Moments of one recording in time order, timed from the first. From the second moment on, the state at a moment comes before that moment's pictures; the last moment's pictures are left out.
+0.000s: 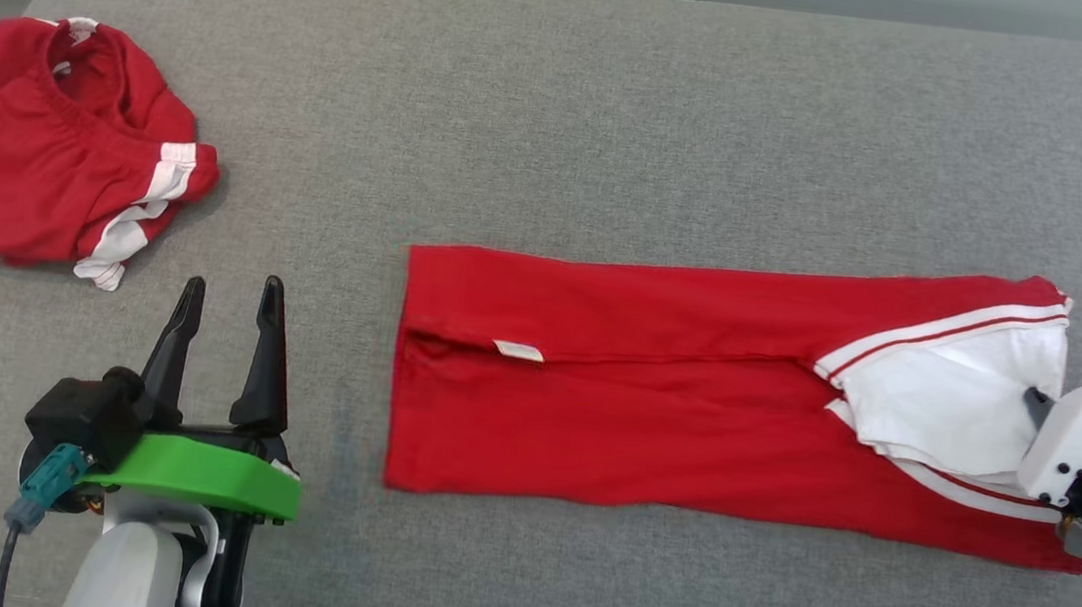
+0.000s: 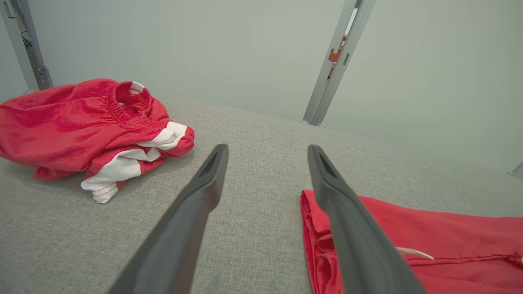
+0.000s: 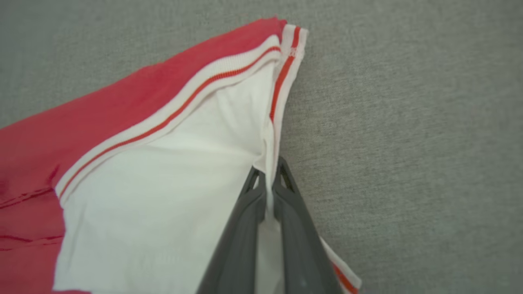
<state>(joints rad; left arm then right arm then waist) -0.19 0.05 -0.06 0.25 -0.36 -0.13 -0.26 -0.36 -0.21 -0.25 0.38 0.31 0.13 0.60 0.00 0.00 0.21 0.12</state>
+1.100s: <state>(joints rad) -0.29 0.08 -0.14 0.40 -0.41 -0.13 -0.26 -0.40 -0.15 0.20 0.19 0.32 0.13 0.74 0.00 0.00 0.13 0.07</state>
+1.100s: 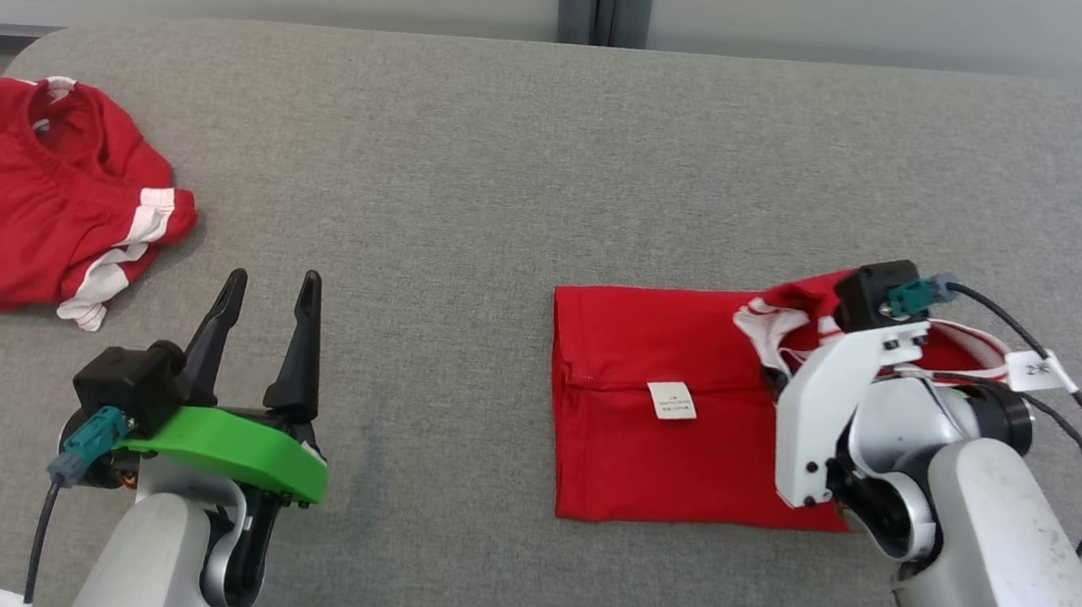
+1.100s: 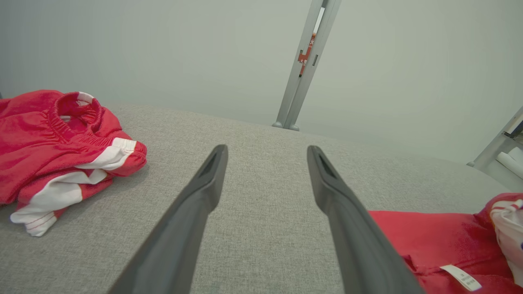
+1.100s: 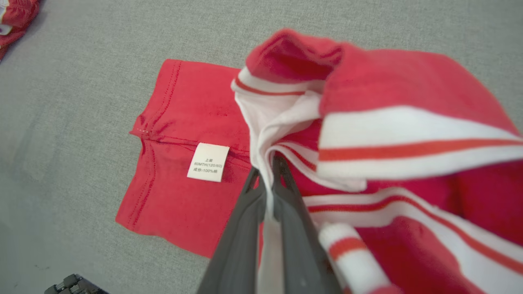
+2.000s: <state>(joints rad) -0.32 0.06 -0.18 0.41 -0.43 -0.13 -0.26 -0.61 -0.05 0.40 0.50 0.49 0.13 0.58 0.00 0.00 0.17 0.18</state>
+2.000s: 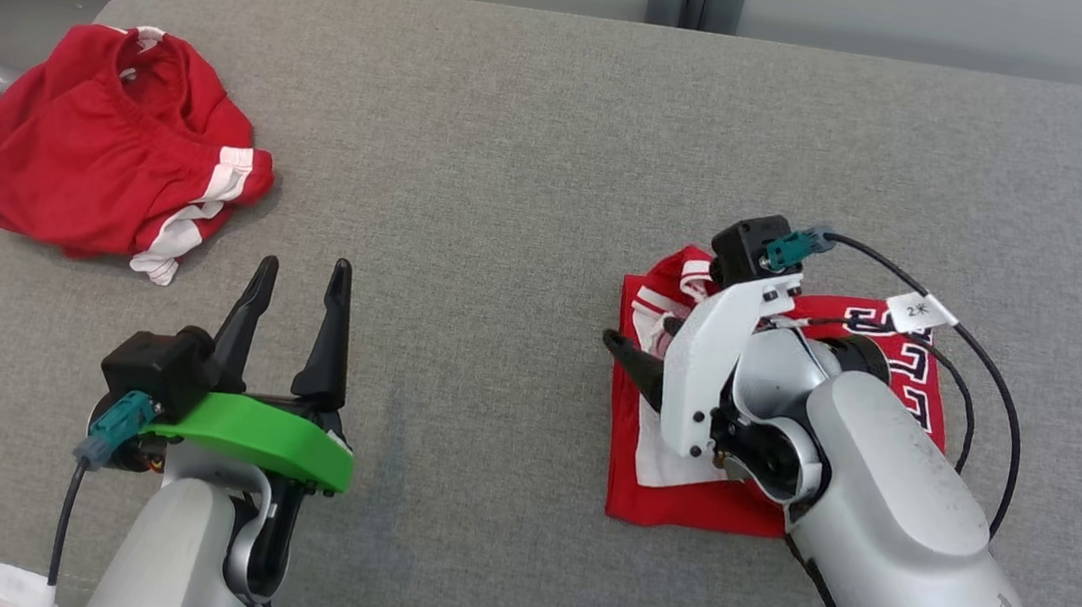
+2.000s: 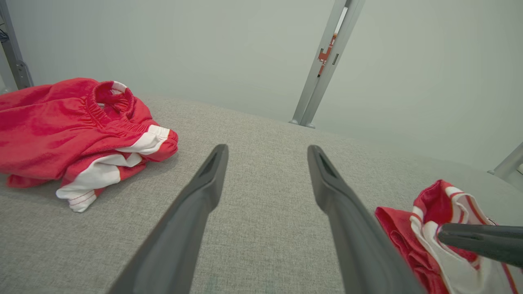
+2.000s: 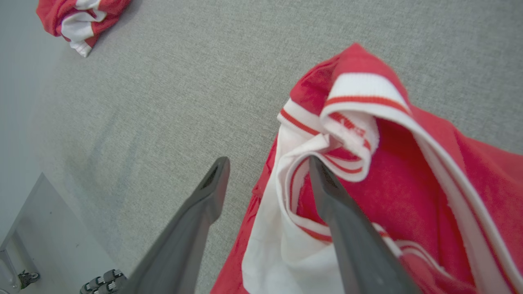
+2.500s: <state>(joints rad) -0.31 0.07 -0.16 0.40 -0.42 -0.13 -0.26 -0.57 -0.18 0.20 0.29 0.53 0.13 0.35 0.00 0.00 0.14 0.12</state>
